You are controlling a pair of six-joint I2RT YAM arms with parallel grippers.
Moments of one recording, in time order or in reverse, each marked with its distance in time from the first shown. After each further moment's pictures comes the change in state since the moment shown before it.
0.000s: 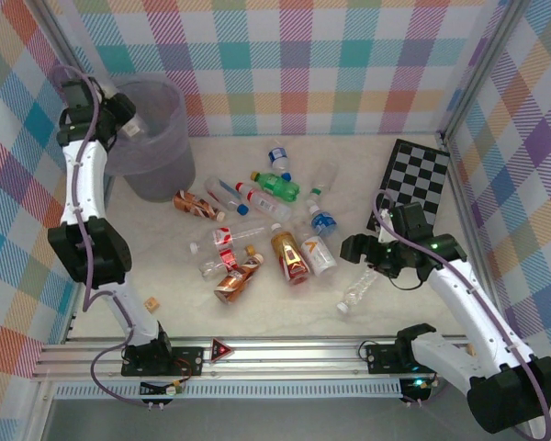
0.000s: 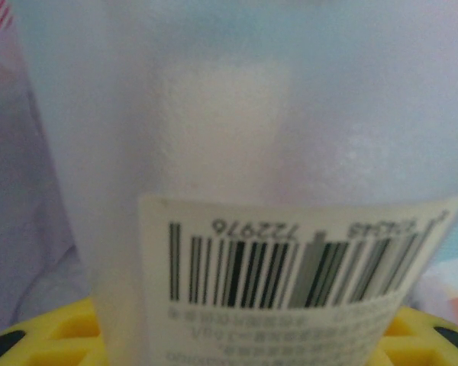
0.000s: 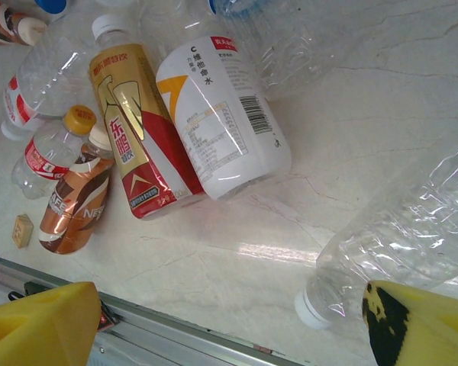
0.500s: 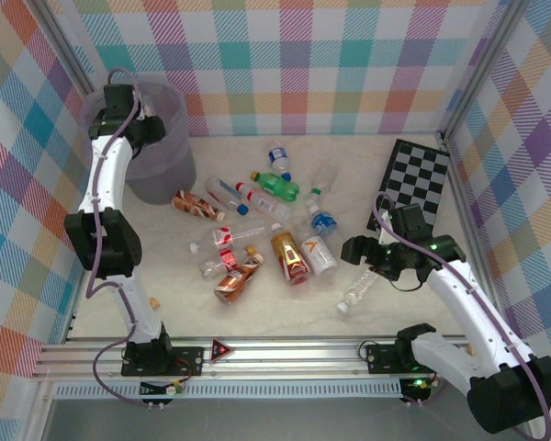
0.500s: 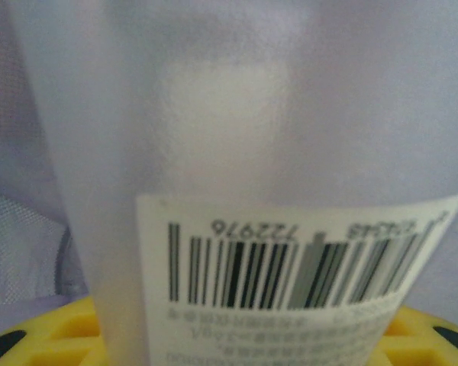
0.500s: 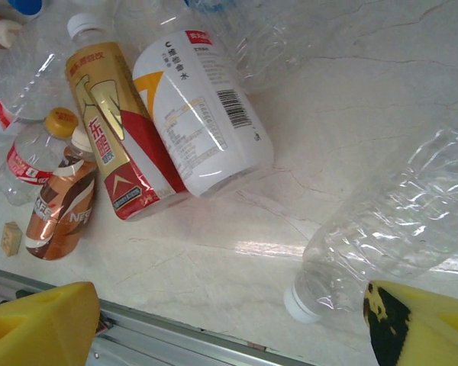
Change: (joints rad) left arm -0.102 0.065 0.008 -0.159 -0.107 0.282; right arm 0.000 -0.008 -0.013 -0.017 0.034 0.019
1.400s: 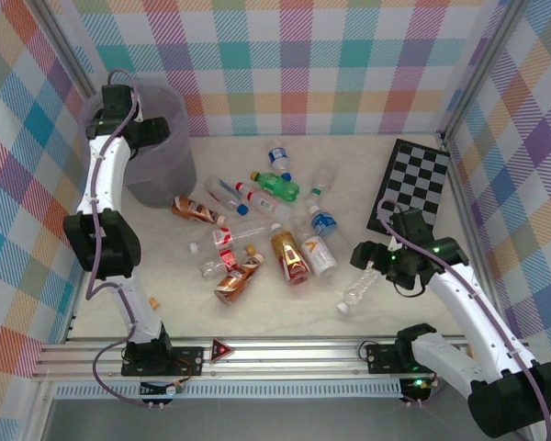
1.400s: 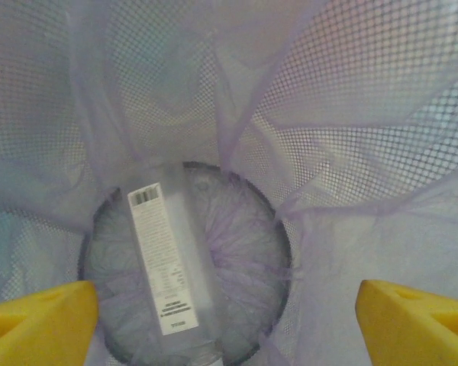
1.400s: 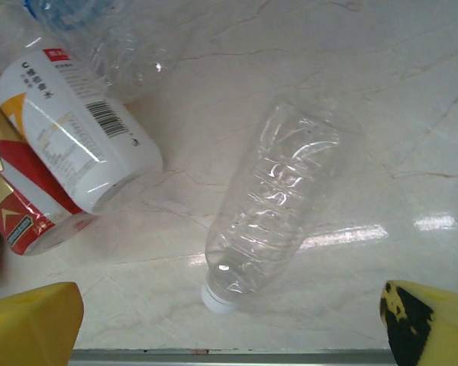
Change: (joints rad) left arm 0.000 -0.035 0.031 -0.071 -0.019 0.049; right arm 0.000 -0.019 0.000 -0.134 0.215 0.084
